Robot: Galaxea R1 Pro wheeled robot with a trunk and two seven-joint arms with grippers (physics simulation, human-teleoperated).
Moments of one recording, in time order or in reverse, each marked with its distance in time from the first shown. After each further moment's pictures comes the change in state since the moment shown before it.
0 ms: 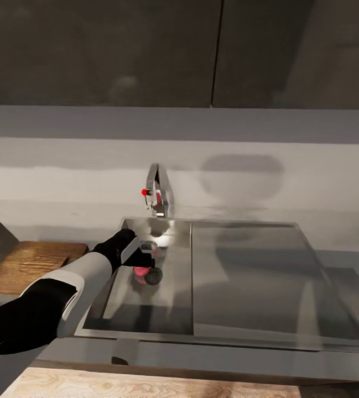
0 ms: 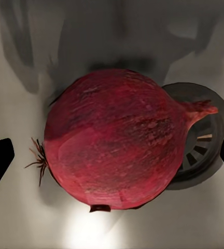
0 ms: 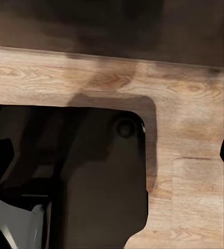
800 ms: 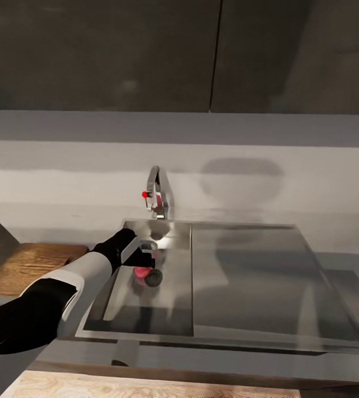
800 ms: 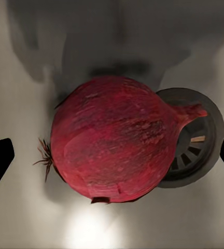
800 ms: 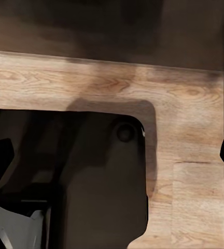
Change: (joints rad) left arm -0.001 0.000 0.001 0.000 0.000 0.000 0.000; right arm 0.000 0.000 -0.001 0.000 0.000 0.000 0.000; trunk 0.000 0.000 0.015
